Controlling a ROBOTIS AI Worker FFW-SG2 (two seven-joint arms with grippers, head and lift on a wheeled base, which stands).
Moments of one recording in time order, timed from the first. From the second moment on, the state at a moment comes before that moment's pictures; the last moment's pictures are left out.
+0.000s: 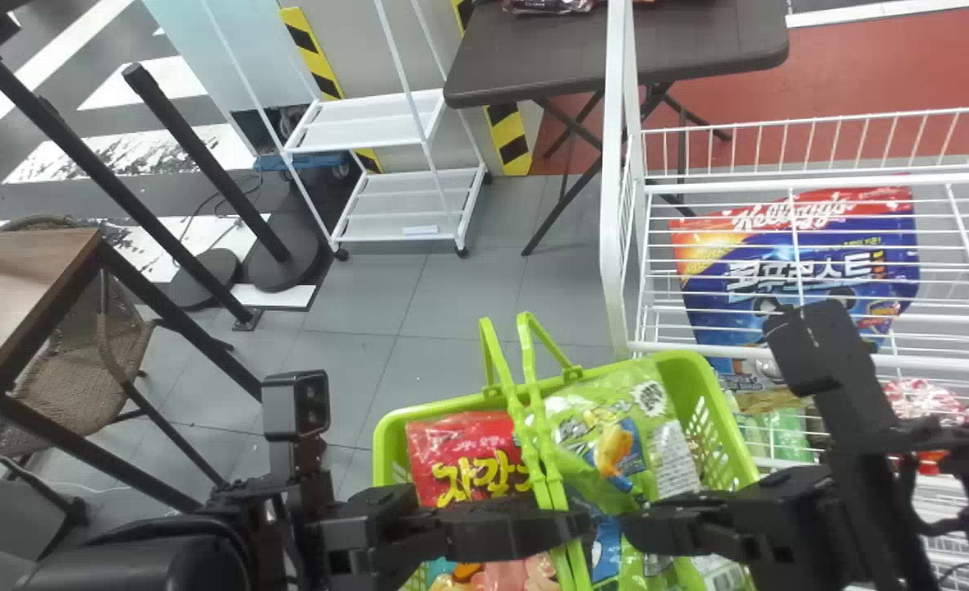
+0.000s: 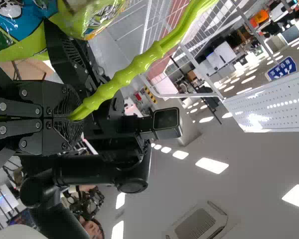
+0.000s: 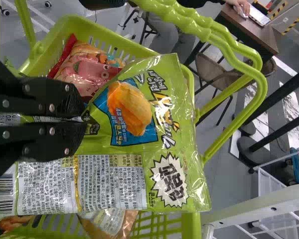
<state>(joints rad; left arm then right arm) 0.50 0.15 0.41 -2.23 0.37 1.16 -1.57 0.08 -0.13 0.29 -2.23 -0.80 1.57 0.05</state>
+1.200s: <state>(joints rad) 0.59 0.15 0.45 -2.23 0.41 1.15 -1.57 0.44 -0.15 -0.04 -2.09 -0.10 0.31 0.20</state>
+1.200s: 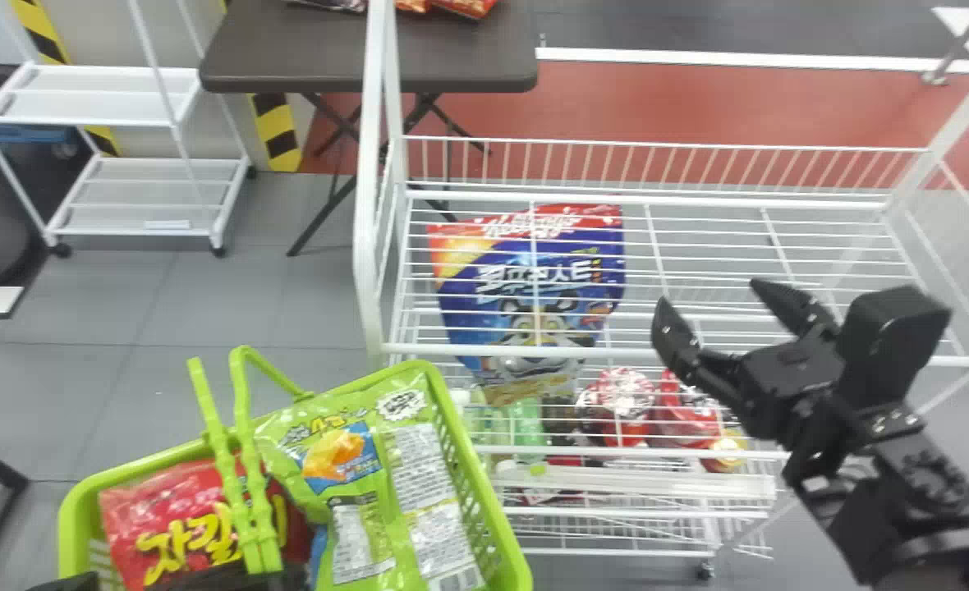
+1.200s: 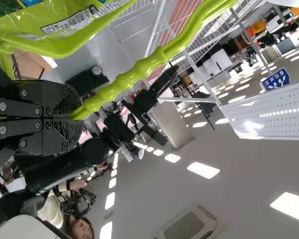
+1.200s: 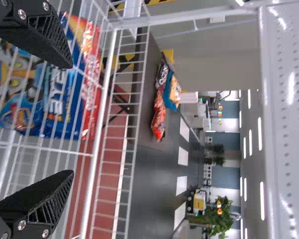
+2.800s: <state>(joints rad) 0.62 0.12 0.37 -2.30 0.34 1.16 -1.57 0.65 -0.01 -0.23 -2.04 -0.05 -0.13 0.42</state>
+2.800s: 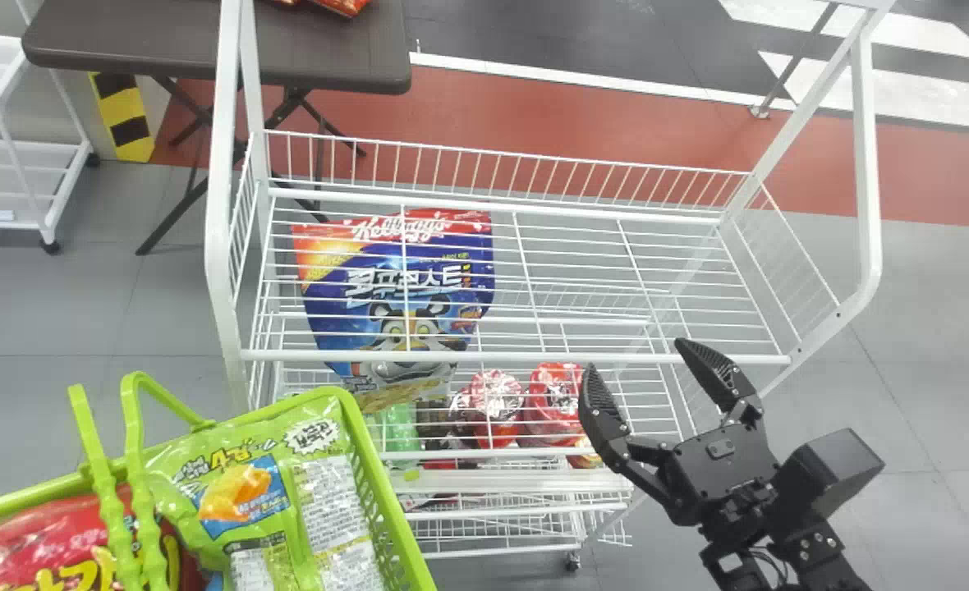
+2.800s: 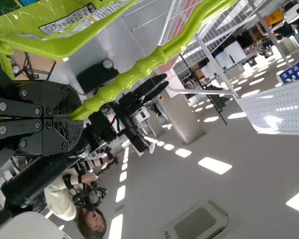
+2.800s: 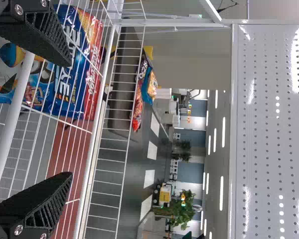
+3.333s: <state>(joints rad) 0.65 0.12 0.37 -2.31 0.34 1.16 -1.57 0.67 -0.01 -0.22 -2.04 -0.06 -0.16 0.42</state>
